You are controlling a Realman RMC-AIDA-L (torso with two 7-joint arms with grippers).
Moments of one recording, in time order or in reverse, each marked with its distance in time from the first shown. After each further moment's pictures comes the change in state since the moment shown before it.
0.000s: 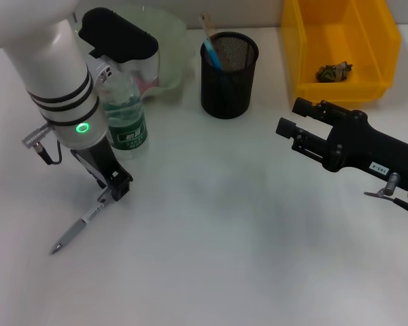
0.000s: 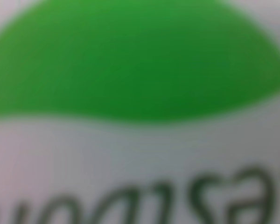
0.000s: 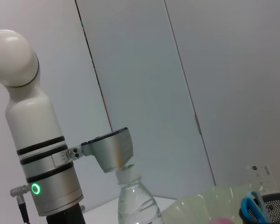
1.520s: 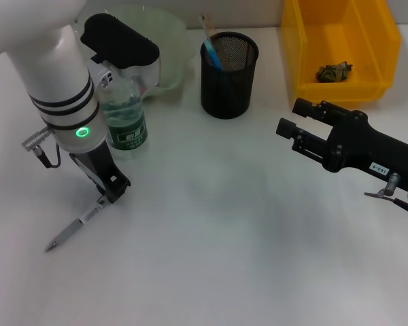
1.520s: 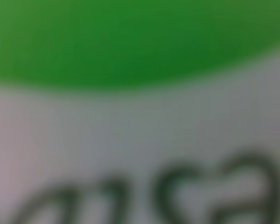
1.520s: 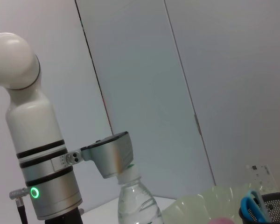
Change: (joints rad) left arm -0.006 0.000 0.019 -0.024 -0.002 -0.005 0.006; right arm -0.001 0.000 0.000 0.001 0.000 0.000 0.000
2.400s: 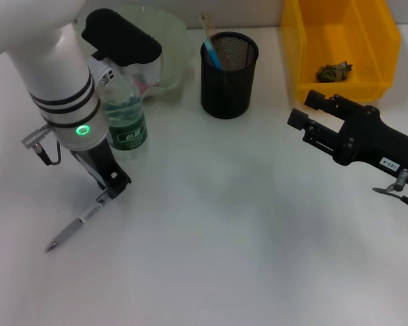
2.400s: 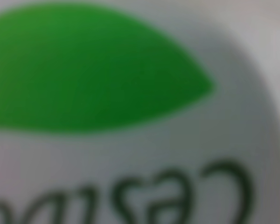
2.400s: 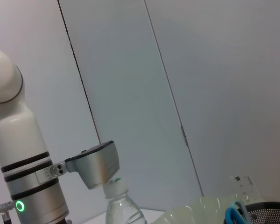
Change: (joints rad) left arm 0.020 0.000 0.020 0.058 0.003 0.013 -0.007; right arm -0.015 0.000 0.037 0.000 0.014 -0.012 0.007
